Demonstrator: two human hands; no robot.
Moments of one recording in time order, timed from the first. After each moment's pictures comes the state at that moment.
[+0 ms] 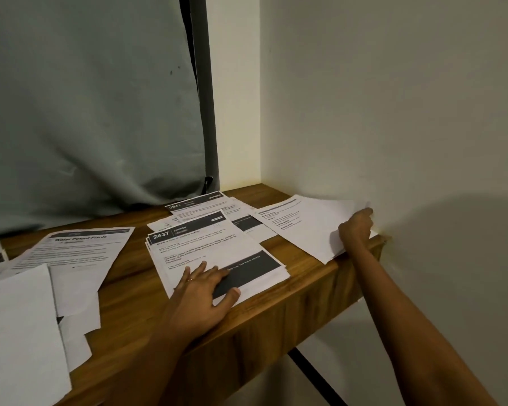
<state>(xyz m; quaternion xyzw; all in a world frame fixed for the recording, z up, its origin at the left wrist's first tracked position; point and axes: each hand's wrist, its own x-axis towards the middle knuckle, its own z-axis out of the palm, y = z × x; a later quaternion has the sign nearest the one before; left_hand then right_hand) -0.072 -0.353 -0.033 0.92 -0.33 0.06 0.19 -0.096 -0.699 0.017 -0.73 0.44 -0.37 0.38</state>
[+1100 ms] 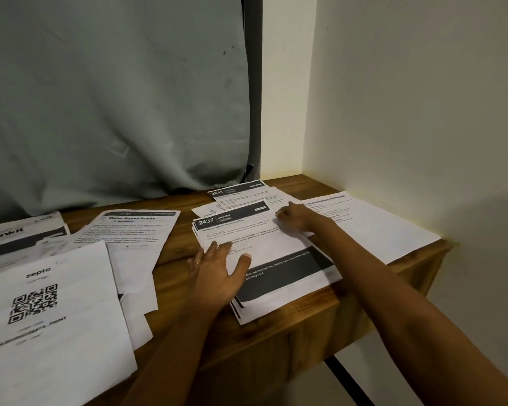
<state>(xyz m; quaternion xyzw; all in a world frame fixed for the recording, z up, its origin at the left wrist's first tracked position) -0.037 -0.320 -0.023 0.93 -0.17 0.08 0.33 0.033 -0.565 0.028 -0.98 0.04 -0.02 0.18</state>
